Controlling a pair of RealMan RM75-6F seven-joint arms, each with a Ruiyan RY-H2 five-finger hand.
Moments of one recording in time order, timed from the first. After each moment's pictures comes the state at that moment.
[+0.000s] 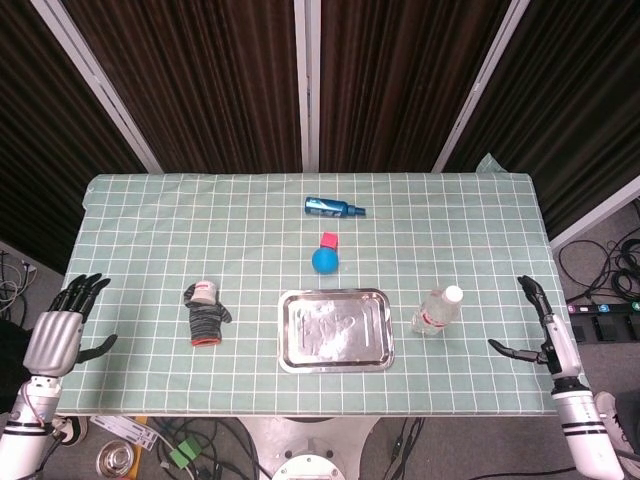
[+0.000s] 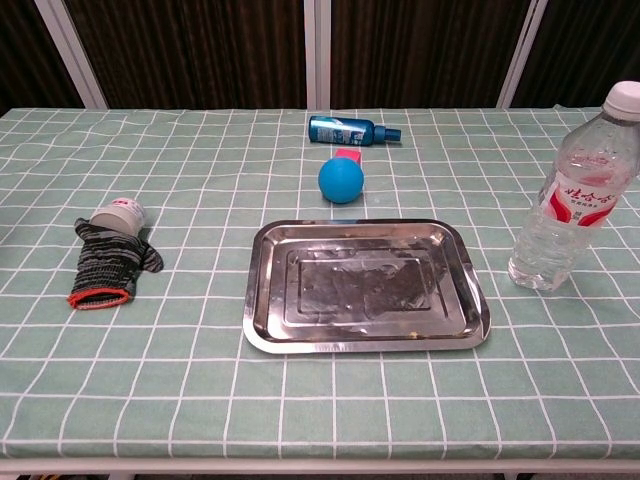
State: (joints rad) left arm -0.16 -1.29 -0.05 -1.43 1.51 1.44 -0.09; right arm 0.20 -1.31 0.05 -1.37 -1.44 1.28 1.06
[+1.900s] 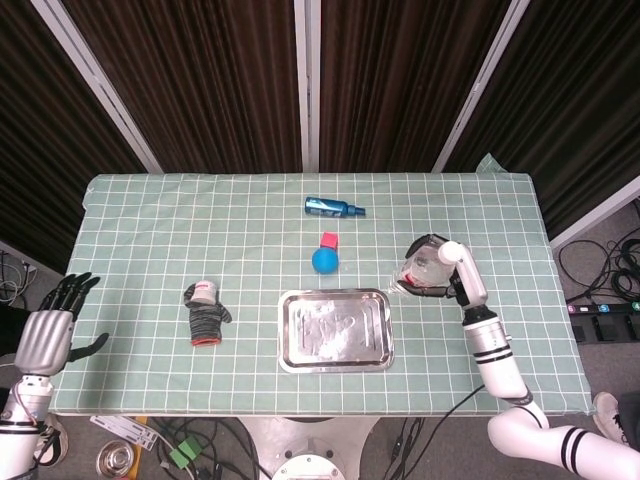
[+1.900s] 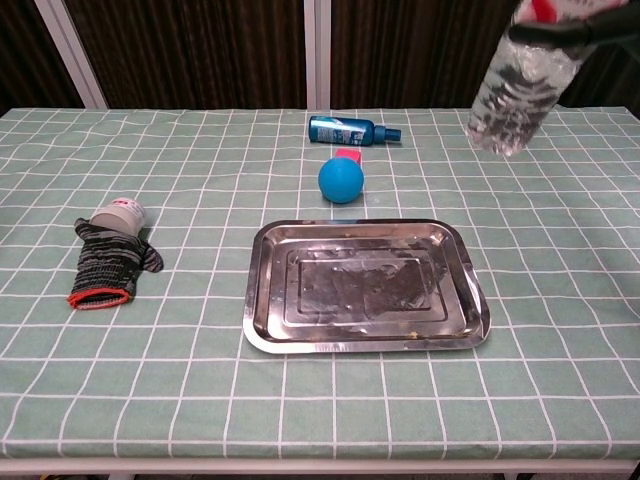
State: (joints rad) left arm -0.16 -1.28 -0.05 -1.39 1.49 1.43 -0.12; right arm 0.49 -1.47 0.30 -1.50 -1.36 1.17 0.68
